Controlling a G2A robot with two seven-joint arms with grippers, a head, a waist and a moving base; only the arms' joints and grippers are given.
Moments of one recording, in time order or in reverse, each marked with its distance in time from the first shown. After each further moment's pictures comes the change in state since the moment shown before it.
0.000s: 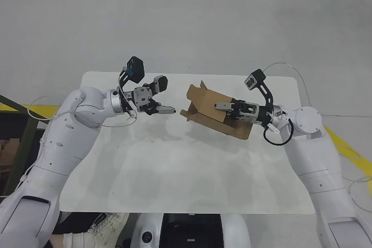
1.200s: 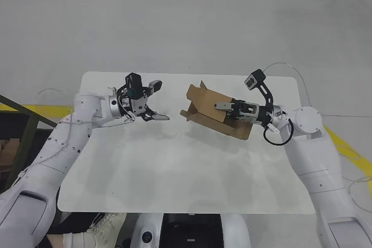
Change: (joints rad) left arm -0.061 0.043 0.157 0.173 0.970 0.000 0.978; right arm 0.000 0.000 0.000 0.000 0.000 0.000 0.000
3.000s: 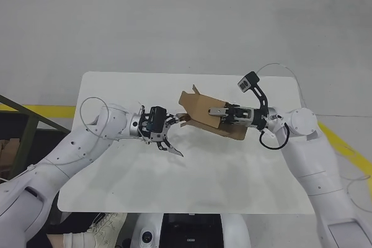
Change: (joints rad) left arm -0.101 0.045 0.381 -0.119 0.159 0.059 0.334; right arm -0.005 0.009 -0.054 -0.053 0.018 -0.035 0.004
